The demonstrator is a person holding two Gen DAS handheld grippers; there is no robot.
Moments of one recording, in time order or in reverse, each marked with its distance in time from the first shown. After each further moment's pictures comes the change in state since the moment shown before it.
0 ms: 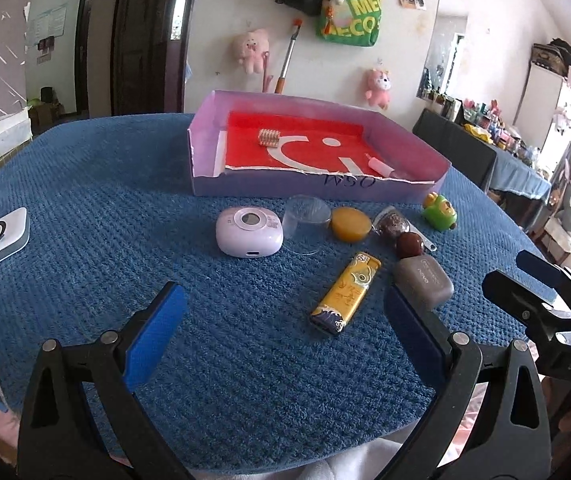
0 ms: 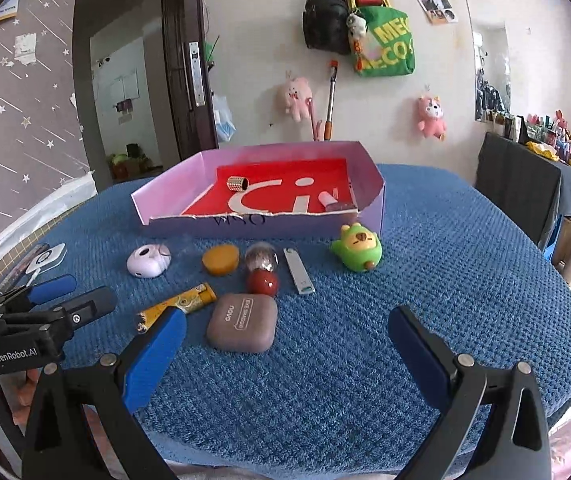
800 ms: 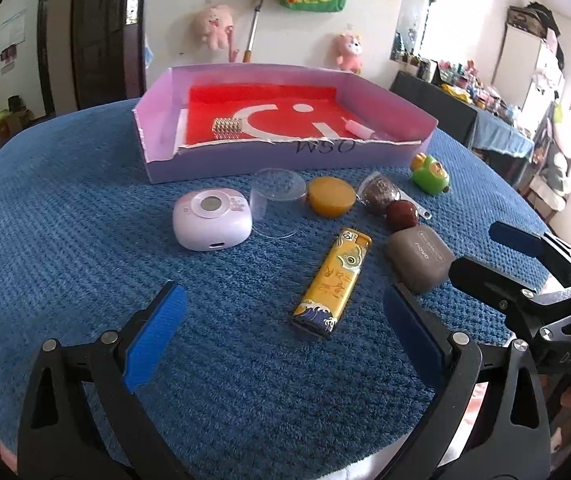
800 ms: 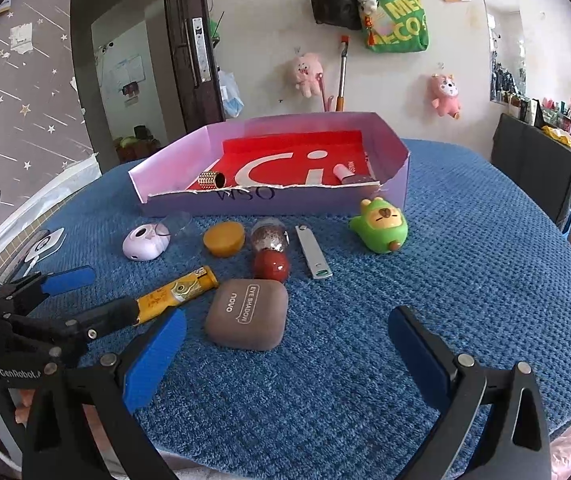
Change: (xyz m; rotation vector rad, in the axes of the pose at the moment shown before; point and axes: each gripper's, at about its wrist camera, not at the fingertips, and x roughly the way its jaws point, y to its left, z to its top) left arm 0.029 -0.009 0.003 0.106 0.111 -0.071; right arm 0.033 0.002 0.000 0.001 0.088 0.046
